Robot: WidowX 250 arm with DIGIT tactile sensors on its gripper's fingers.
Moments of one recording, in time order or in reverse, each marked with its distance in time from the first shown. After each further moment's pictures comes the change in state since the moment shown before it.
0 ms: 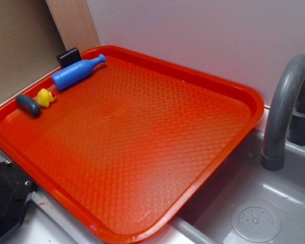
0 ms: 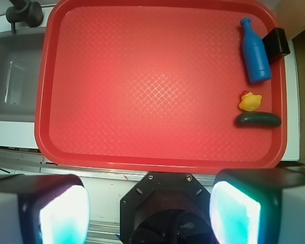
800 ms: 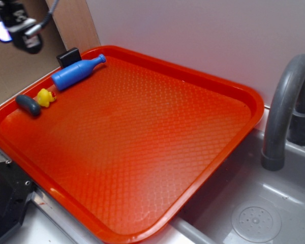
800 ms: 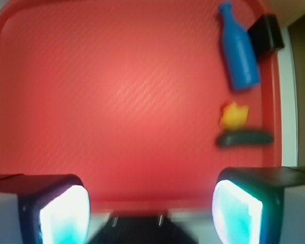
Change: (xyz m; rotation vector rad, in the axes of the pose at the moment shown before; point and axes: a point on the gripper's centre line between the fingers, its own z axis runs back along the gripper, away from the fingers) arm 0.059 0.071 -0.068 0.044 0.057 0.118
